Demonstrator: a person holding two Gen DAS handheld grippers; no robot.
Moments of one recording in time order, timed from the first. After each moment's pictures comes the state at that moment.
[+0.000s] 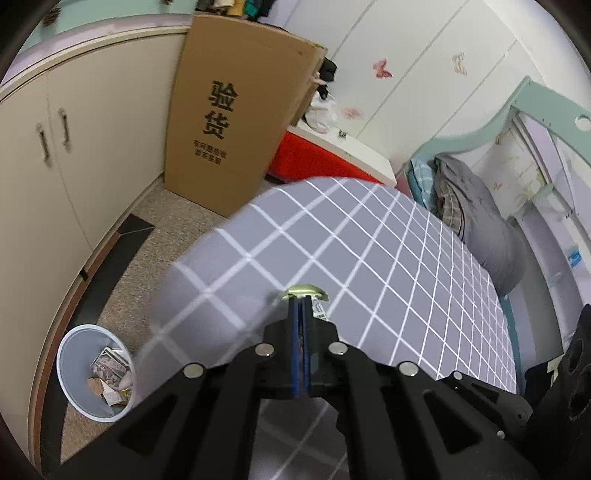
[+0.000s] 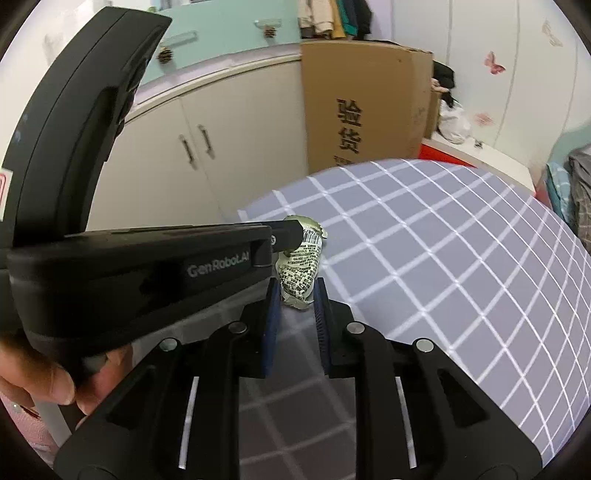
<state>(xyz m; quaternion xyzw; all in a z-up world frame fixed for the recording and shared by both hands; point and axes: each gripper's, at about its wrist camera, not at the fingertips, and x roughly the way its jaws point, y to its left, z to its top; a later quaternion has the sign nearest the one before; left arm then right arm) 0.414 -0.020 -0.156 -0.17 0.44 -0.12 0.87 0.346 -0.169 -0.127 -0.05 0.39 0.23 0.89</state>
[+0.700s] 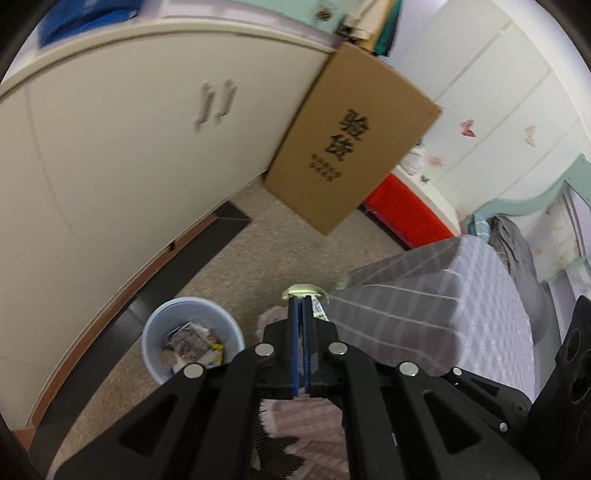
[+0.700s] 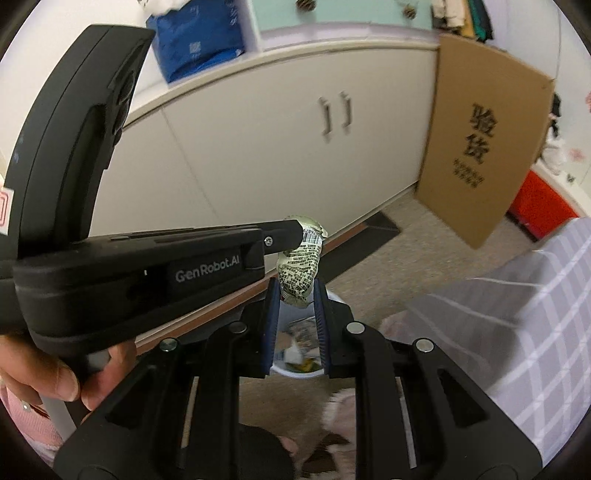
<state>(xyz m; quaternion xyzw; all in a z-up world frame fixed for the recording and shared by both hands) 0.327 0.229 -0.189 -0.25 0.44 0.01 0.86 0.297 0.070 -0.153 -0.09 0.42 0.37 0.82</state>
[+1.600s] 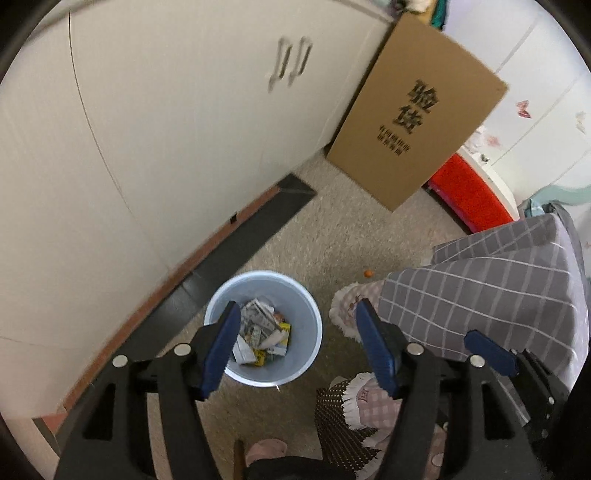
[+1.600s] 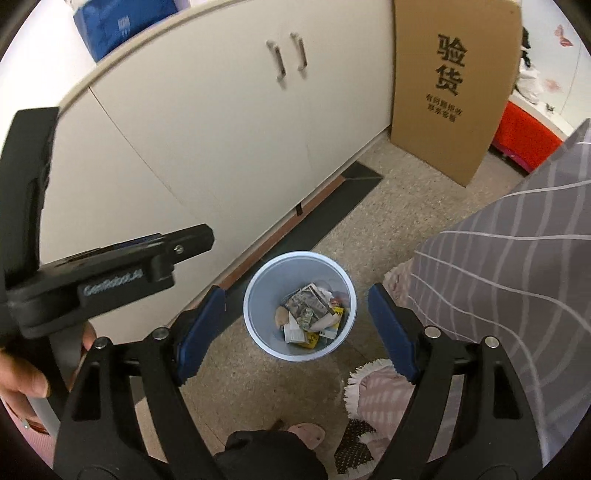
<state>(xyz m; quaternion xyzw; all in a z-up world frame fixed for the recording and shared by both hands) 0.318 0.273 -0.253 -0.20 0.49 0.08 0.84 0.312 0.076 -0.225 -0.04 0.49 0.28 0.82</state>
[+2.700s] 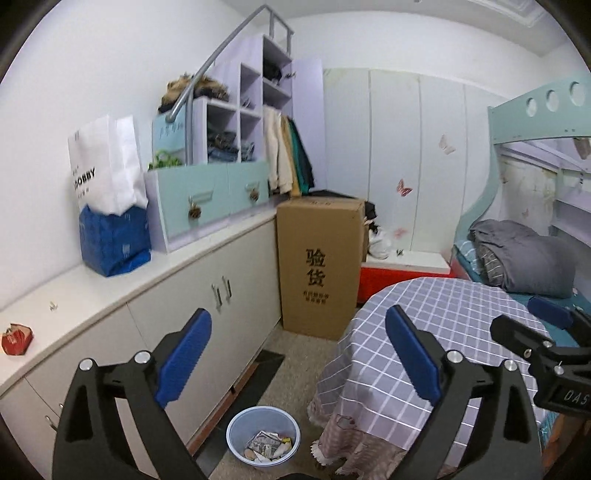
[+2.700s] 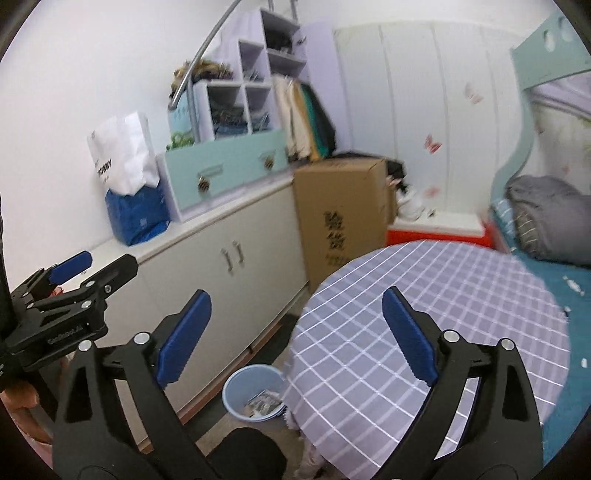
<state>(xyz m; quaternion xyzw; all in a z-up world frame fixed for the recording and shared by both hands) 0.068 0.073 0.042 0.01 0.17 0.03 0.99 0.050 -0.160 0.033 0.05 0.19 0.15 0.97</state>
